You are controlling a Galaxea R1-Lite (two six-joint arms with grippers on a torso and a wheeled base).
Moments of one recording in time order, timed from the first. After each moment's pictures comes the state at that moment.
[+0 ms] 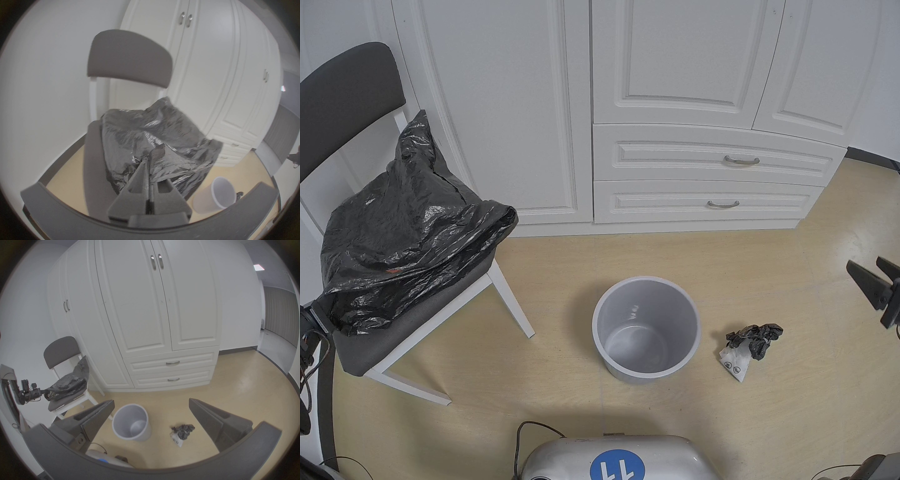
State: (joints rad) left arm 0.65 1.42 -0.11 -1.26 -0.58 -0.26; right arm 0.25 0.90 -0.46 -0.41 -0.07 0.11
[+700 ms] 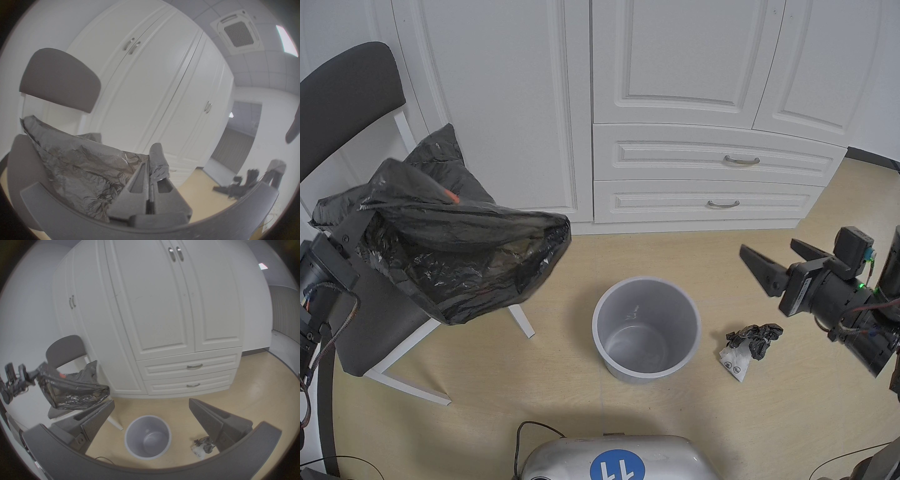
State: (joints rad) left arm -0.30 1.13 -0.33 -1.16 -0.08 -0.36; right arm 0.65 1.37 -0.50 -0.87 -0.35 0.12
